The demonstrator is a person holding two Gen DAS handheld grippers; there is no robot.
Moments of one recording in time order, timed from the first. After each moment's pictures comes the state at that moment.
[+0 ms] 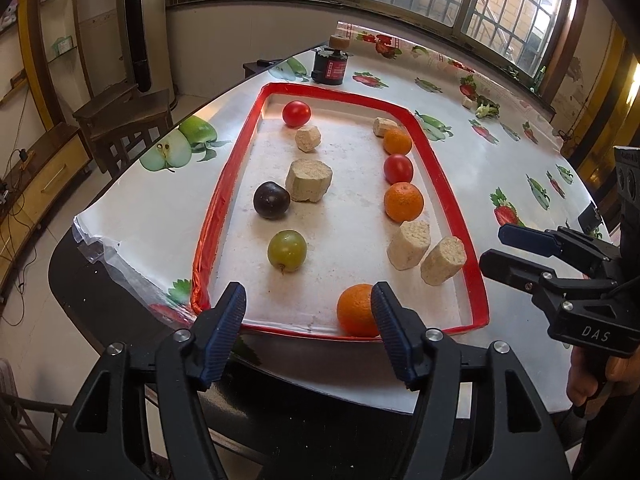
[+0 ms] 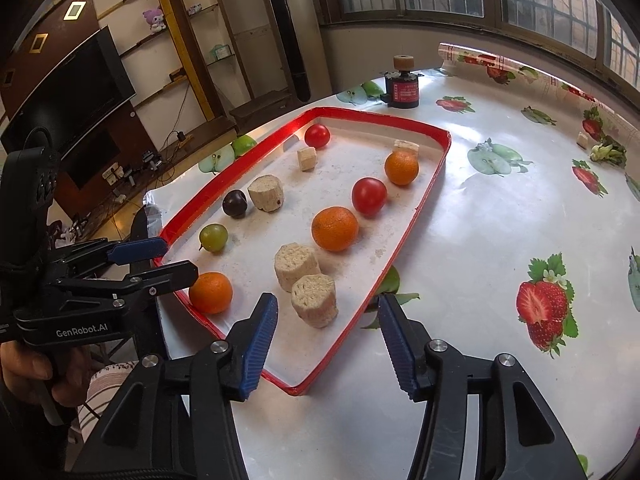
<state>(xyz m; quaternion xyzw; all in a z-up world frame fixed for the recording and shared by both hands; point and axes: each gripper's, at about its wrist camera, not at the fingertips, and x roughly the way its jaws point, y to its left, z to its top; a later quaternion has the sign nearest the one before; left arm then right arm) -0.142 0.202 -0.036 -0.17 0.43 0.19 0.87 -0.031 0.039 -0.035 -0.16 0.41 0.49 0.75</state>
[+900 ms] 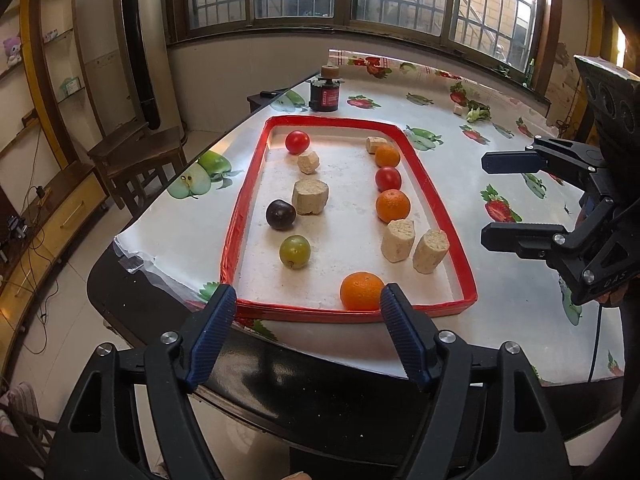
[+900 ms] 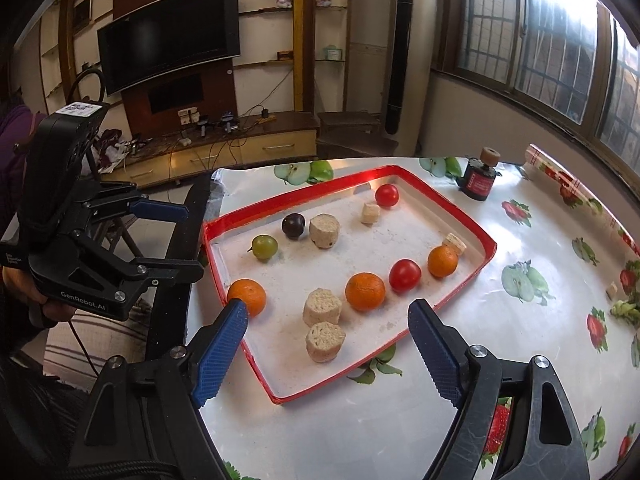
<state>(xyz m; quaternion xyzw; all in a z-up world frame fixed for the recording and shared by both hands) -0.168 0.180 -0.013 -0.11 0.39 0.21 0.89 -0.044 0.049 0.003 -0.28 0.27 0.63 0.67</state>
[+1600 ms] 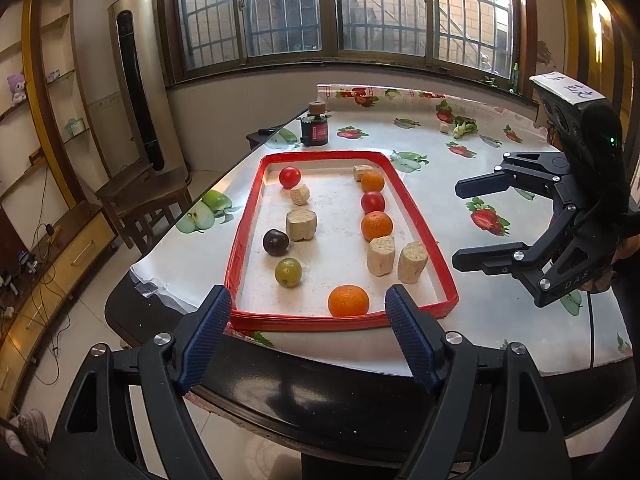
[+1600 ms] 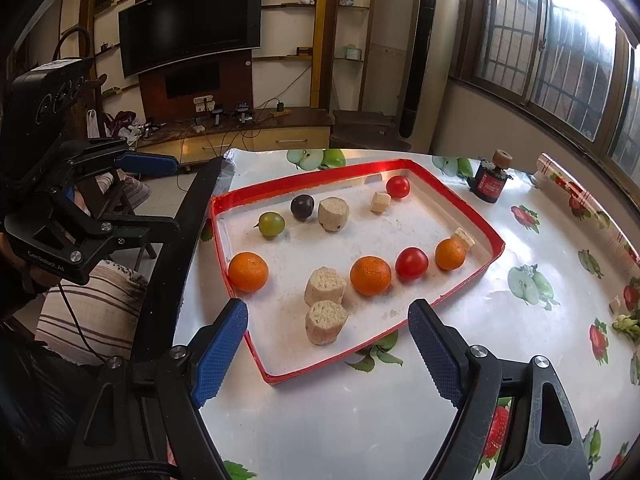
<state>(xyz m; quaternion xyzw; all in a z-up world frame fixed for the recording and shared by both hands) -0.183 0.150 0.003 -0.05 0.34 0.21 0.91 -0.045 0.034 -0.014 -0.30 0.25 0.64 0.66</state>
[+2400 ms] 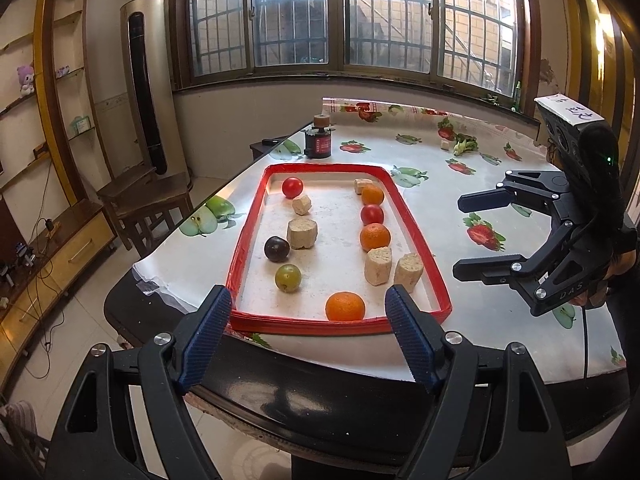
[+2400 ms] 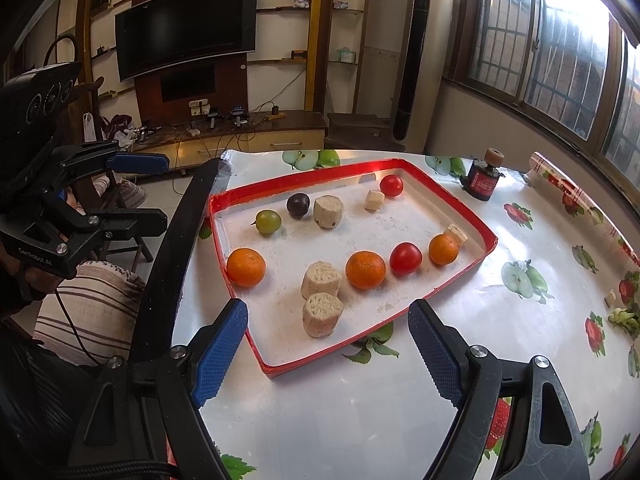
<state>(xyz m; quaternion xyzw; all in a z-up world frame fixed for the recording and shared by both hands) -0.195 0.147 0.005 -0.07 0.31 0.22 0.92 -0.045 0.027 -0.012 -0.30 0.24 0.64 0.67</state>
